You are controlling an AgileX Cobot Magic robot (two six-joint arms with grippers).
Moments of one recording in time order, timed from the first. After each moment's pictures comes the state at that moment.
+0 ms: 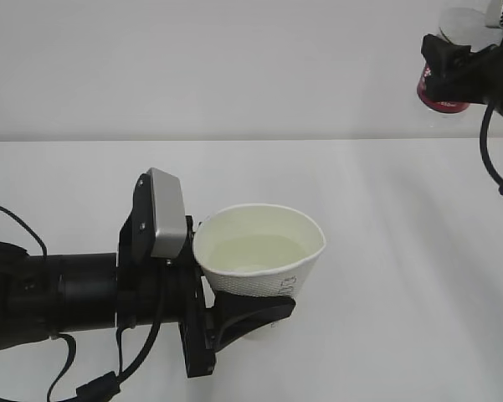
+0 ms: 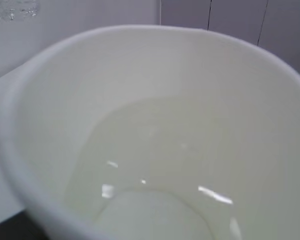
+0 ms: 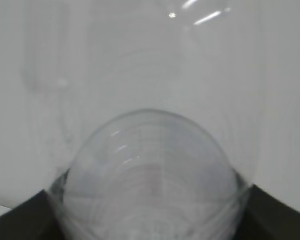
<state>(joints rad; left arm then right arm) -0.58 1.88 -0.60 0.84 -1.11 -0.28 0.07 1.66 -0.77 -0.15 -0.84 -0.06</state>
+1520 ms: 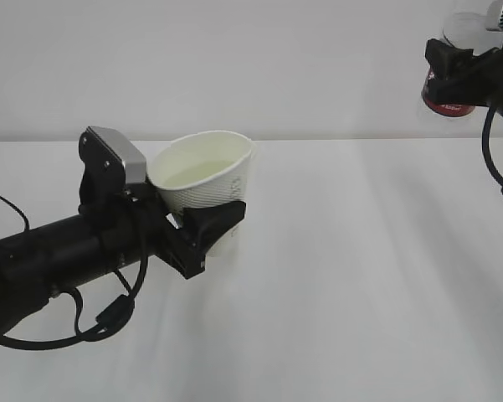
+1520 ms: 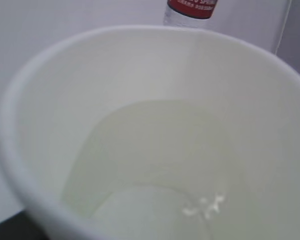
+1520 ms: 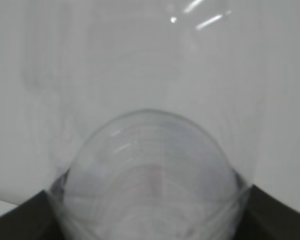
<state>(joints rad) -0.51 1.88 -0.60 0.42 -1.11 -0.21 0.06 1.66 -0.77 -0.13 -0.81 -0.09</state>
